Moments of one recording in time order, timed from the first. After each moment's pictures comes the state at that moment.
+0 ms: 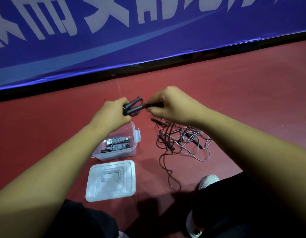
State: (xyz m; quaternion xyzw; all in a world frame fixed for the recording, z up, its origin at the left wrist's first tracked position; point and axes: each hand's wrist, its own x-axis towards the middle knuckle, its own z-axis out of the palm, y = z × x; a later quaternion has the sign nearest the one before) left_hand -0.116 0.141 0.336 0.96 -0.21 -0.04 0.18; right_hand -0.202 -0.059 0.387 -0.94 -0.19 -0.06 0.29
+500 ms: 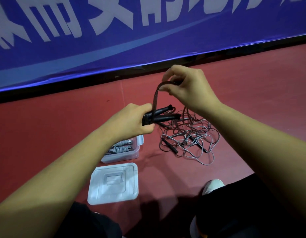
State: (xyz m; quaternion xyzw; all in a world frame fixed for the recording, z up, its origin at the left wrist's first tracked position) left_hand -0.139 0.122 0.354 0.89 -0.40 -0.05 0.20; right_hand -0.175 -0.083 0.386 -0.88 -0.08 -0.24 0.40
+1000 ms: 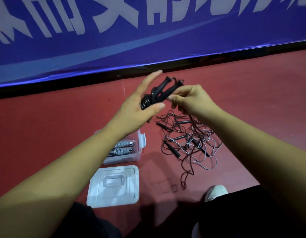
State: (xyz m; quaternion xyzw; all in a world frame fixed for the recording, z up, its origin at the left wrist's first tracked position) left_hand -0.128 0.120 0.367 0.77 -0.33 -0.08 0.54; right_hand -0.151 -0.082 0.352 -0.79 0.03 -0.04 0.61
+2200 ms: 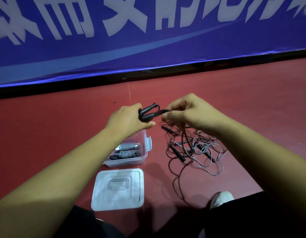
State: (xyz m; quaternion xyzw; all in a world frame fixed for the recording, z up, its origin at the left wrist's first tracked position) left_hand -0.079 0.161 0.327 0.97 -0.21 -0.03 0.13; right_hand -0.172 -0.034 0.391 -0.84 -0.06 0.08 0.53
